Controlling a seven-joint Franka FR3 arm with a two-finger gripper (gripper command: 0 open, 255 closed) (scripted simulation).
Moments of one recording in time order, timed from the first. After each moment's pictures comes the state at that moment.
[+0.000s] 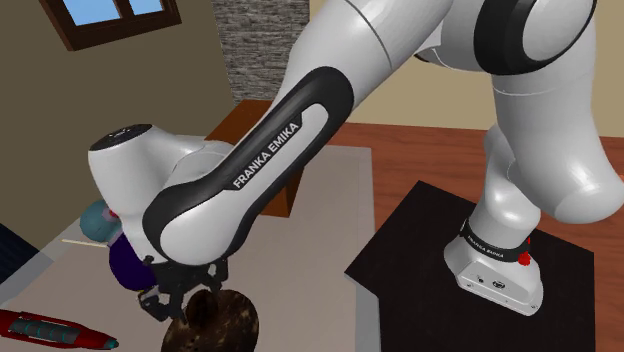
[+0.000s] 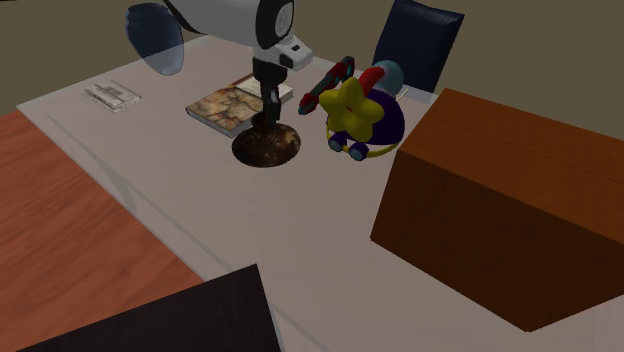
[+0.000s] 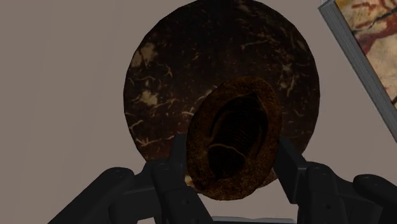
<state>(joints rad) 0.71 0.52 0.25 -1.72 0.03 2.23 1.02</state>
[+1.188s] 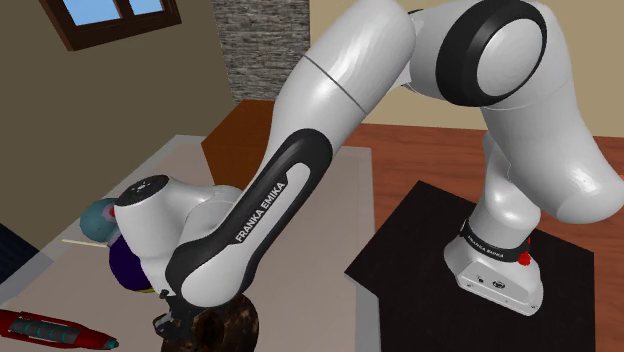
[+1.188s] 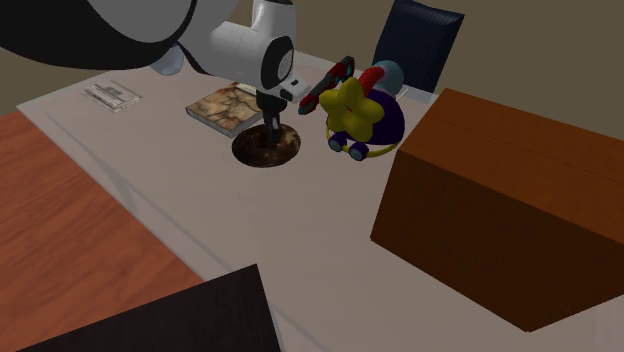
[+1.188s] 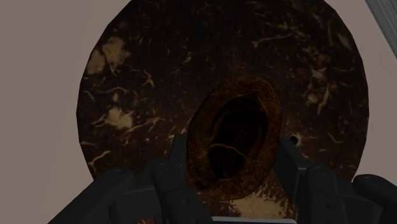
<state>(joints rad) 0.73 0.66 0.23 -1.71 0.01 2.36 1.03</state>
